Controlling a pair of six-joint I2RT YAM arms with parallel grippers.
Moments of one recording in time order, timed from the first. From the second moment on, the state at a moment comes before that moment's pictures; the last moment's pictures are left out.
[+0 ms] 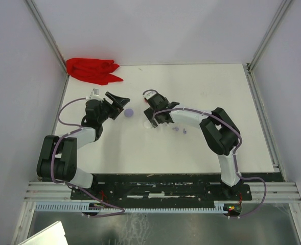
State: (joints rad) left arm -0.12 1.48 0.61 0.59 0.32 -1.01; right arm 0.75 2.06 1.44 -0.36 0.33 0.04
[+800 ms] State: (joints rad) left arm -0.09 1.48 0.60 0.69 0.46 -1.11; right arm 0.80 2.00 1.48 -0.43 0.02 -0.02
